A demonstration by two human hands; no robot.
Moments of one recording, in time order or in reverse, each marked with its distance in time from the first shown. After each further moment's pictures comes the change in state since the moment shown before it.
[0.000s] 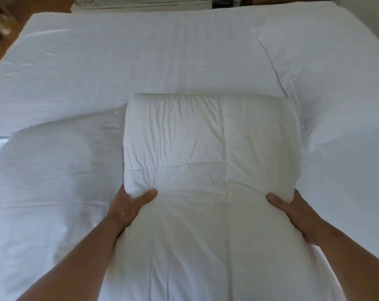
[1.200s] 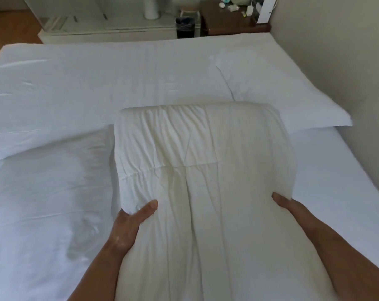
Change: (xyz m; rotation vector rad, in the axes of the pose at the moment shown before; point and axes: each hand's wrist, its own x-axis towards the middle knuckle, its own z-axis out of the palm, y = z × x) left_hand -0.167 0.074 -0.015 -0.498 -0.295 0.160; right_hand -0.158 -0.050 -0.051 0.397 -0.027 0.076
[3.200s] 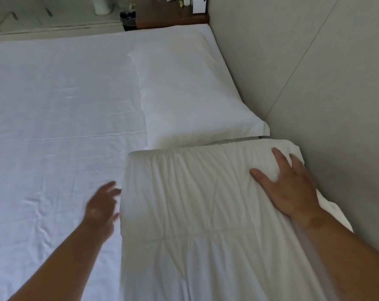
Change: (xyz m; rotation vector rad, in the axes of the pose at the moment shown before) left_hand 0.122 -0.005 0.445 0.044 0.174 0.138; right_hand 0.162 -0.112 -0.415 -1.160 0.631 -0.287
